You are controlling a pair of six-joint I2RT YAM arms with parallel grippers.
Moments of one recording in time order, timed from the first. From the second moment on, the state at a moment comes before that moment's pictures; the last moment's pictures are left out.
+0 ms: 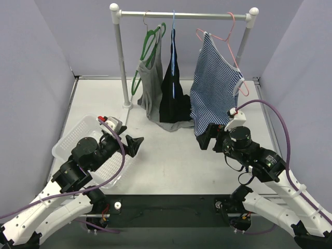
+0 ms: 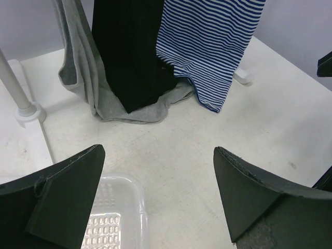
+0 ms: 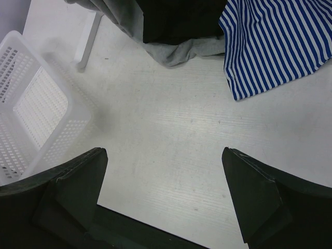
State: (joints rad) left arm -0.77 0.58 0.76 -0.28 -0.12 -0.15; right arm 0.71 0.73 0.93 -0.70 0.25 0.57
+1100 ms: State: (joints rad) left arm -0.44 1.19 1.63 -0.41 -0.14 -0.07; right arm 0.72 0.54 0.94 -0.71 -0.10 0.44
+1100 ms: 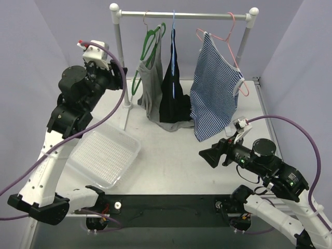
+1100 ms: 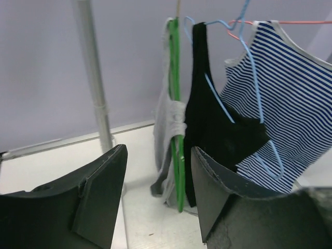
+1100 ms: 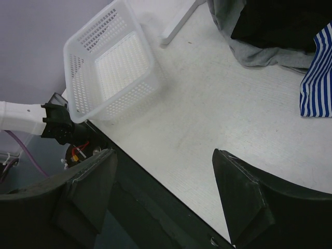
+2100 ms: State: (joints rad) left arm -0.47 1.49 1.74 -0.46 -0.01 0.00; right arm 0.72 0.51 0.93 -0.71 -0.08 0.45
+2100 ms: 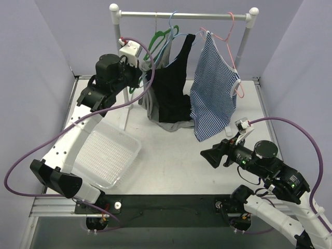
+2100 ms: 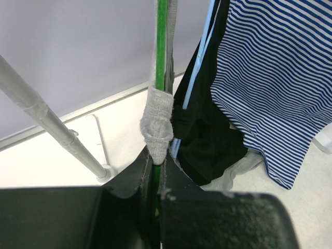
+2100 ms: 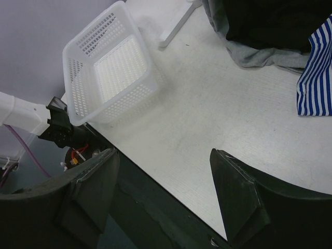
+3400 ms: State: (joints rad) left arm -0.51 0.83 1.33 -0.75 0.07 -0.15; right arm 0.75 1.07 1.33 -0.25 -0.12 0.40
